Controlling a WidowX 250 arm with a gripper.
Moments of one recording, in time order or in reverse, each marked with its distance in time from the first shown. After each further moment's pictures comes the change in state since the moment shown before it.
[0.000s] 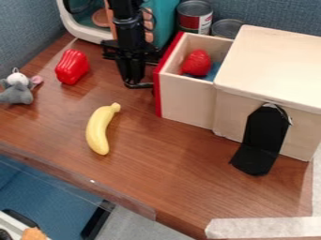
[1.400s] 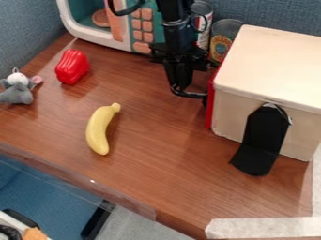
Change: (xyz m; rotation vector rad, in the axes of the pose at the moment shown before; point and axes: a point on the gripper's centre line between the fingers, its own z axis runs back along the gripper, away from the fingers) arm 0.000 -0.085 0.002 -0.112 0.034 -0.233
